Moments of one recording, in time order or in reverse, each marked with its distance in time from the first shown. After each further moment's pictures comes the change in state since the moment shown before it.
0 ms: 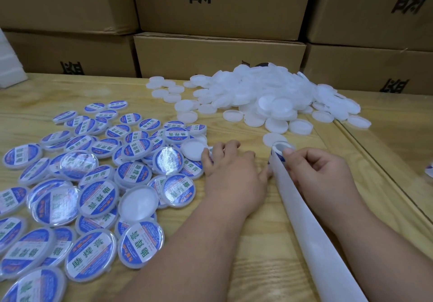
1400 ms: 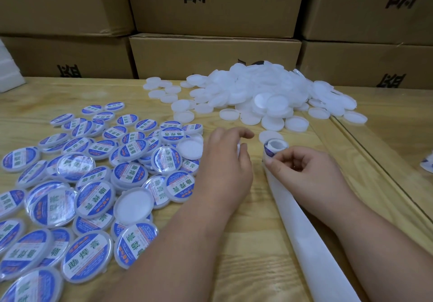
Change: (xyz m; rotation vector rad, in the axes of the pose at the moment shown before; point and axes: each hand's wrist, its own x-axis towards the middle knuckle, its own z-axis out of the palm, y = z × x) left_hand -0.010 -0.001 -0.027 -0.531 0.261 0.115; right_hand -0.001 0.000 -0.002 -0.119 -0.111 0.017
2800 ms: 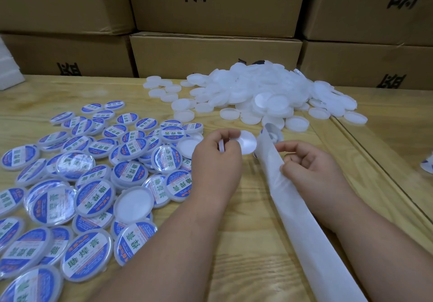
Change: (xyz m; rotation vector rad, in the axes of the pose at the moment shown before) left_hand 0.004 0.001 0.000 -0.477 0.153 -0.371; right_hand -0.001 0.000 -0.002 0.251 -0.082 0.029
